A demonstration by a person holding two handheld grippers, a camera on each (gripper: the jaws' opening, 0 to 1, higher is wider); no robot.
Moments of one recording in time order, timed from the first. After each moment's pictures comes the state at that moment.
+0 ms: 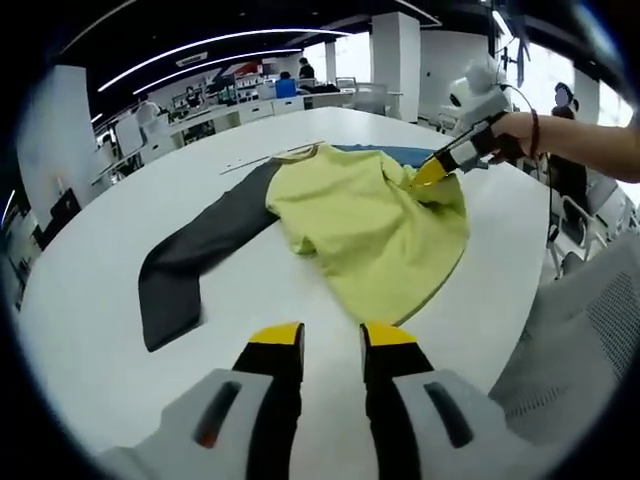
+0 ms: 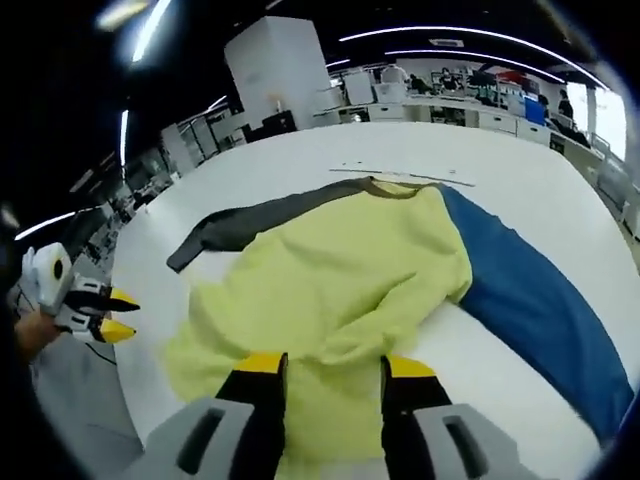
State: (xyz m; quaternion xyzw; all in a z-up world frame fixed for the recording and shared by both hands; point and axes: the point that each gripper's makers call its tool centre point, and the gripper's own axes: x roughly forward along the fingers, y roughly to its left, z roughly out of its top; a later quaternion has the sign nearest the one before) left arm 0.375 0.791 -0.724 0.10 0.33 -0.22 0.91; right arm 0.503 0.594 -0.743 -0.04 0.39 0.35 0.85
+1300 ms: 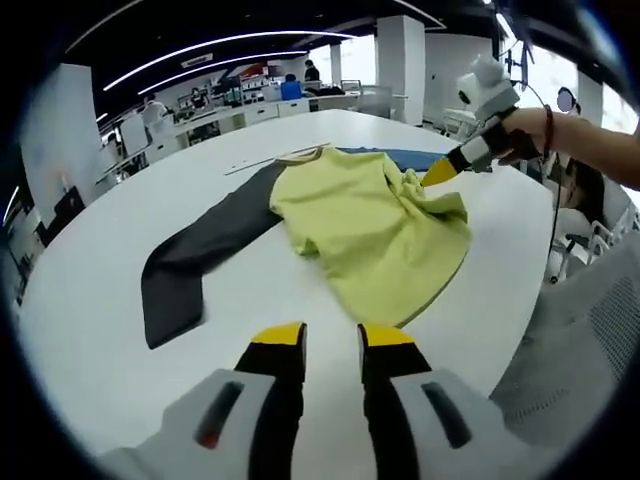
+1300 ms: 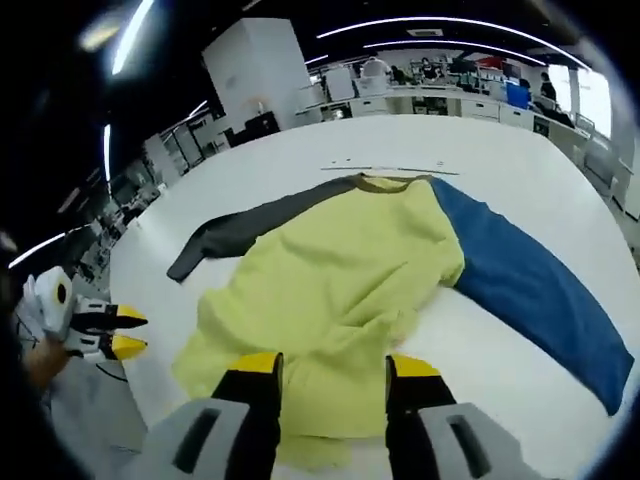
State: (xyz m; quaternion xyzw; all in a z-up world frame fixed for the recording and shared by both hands) left arm 0.375 0.791 -0.723 0.10 0.32 -0.21 0.92; right arm 0.491 0.570 -0.727 0.00 0.41 0.31 0.86
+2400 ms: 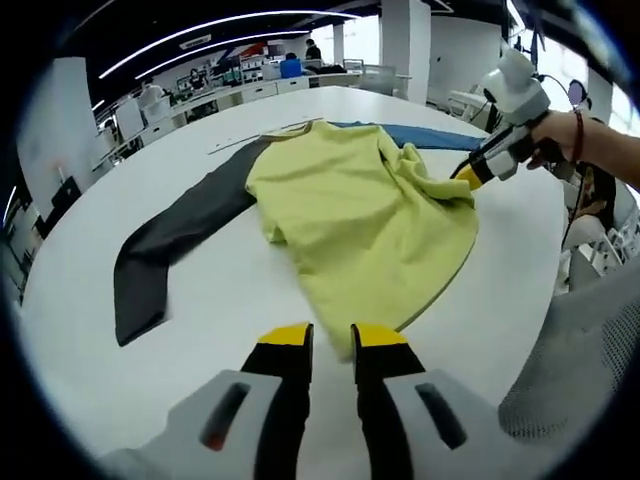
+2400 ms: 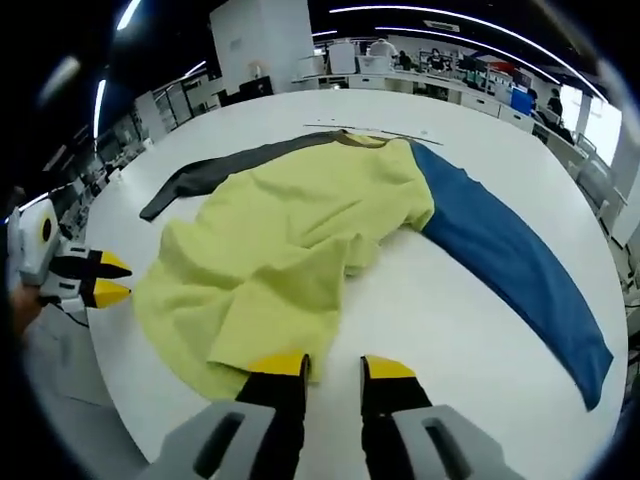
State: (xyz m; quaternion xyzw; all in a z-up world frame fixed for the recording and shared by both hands) left arm 0.387 0.757 -0.756 0.11 0.37 -0.20 0.90; right arm 0.469 0.539 -0.772 -0.09 0.44 0.28 0.85
